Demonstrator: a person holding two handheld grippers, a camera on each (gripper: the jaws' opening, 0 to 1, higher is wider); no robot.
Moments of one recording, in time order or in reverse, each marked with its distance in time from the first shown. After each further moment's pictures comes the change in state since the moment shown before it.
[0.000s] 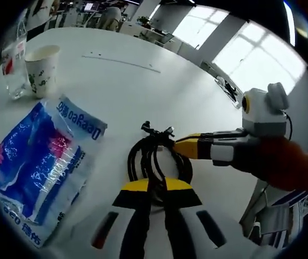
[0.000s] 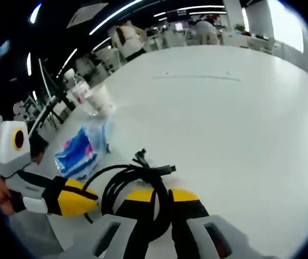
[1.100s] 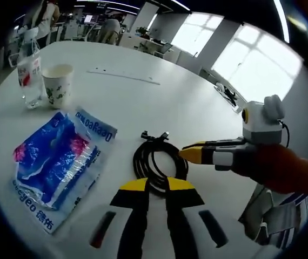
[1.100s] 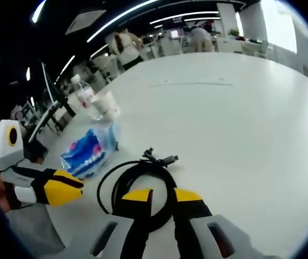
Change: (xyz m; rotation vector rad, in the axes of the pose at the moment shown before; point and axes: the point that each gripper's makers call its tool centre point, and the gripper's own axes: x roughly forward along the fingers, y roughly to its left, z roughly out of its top) left arm -0.047 0.001 -0.002 0.034 -0.094 0.041; right arm -0.027 0.013 -0.011 0.007 -0.066 -0.034
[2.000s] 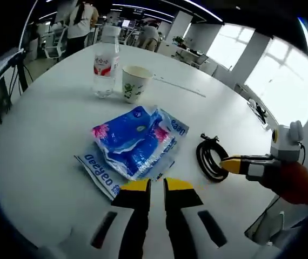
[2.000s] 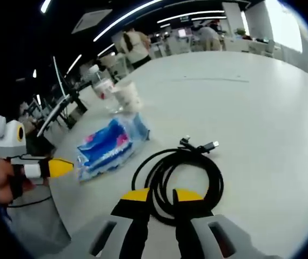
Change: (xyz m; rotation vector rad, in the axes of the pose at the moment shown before) left arm -0.081 0.104 -0.011 -0.157 -0.090 0.267; right arm 0.004 0.058 -0.020 -0.010 0.011 0.066
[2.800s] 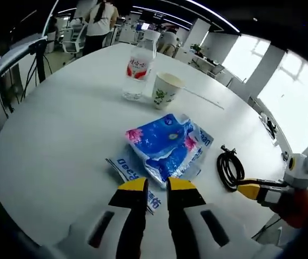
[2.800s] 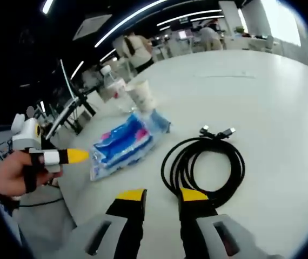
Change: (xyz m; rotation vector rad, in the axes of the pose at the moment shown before) left arm 0.002 0.039 0.005 -0.087 -0.029 0.056; right arm -0.019 0.031 -0.019 0.055 -0.038 0.042
